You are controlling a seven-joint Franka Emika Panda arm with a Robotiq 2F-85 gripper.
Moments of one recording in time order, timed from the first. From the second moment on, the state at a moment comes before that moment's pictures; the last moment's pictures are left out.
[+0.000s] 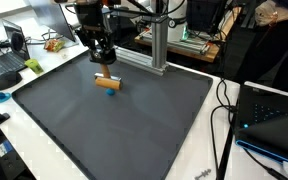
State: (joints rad) arm -0.04 0.26 0.01 -1.96 -0.01 2.30 -0.27
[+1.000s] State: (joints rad) arm -0.07 0.33 0.02 -1.92 0.04 2.32 -0.34
